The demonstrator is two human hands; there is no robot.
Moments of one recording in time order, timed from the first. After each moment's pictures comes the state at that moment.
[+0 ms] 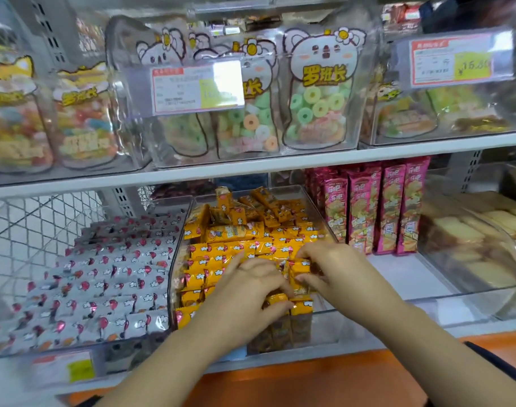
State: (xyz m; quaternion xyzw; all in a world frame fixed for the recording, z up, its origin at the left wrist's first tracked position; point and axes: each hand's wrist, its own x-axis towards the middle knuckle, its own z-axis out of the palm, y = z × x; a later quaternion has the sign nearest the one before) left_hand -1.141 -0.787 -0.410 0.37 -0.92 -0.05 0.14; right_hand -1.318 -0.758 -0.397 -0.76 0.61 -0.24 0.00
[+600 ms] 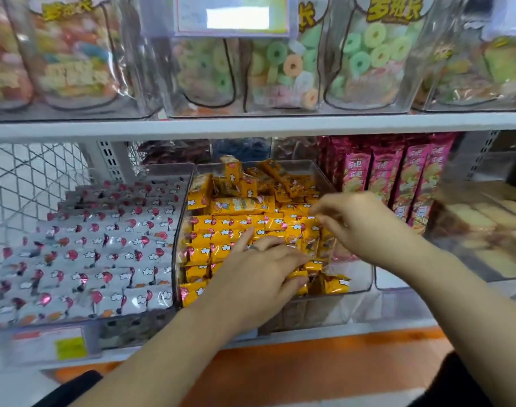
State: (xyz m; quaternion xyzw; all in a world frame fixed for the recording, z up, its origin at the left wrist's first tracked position) left_hand -1.136 -0.799 -0.427 0.34 -0.93 -0.02 0.13; right_hand -1.324 -0.789 -0.375 -0.77 0.60 -0.22 0.00
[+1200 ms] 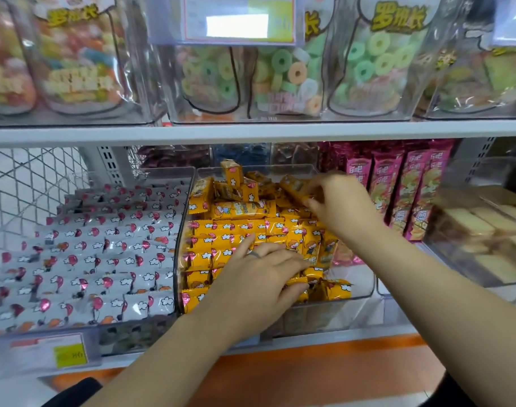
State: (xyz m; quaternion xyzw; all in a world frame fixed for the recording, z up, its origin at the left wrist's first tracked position) left_hand -1.133 -0.801 -0.432 0.32 -0.93 -0.03 0.17; right_hand -1.313 -0.836 -0.383 -0.68 0.67 -0.27 -0.08
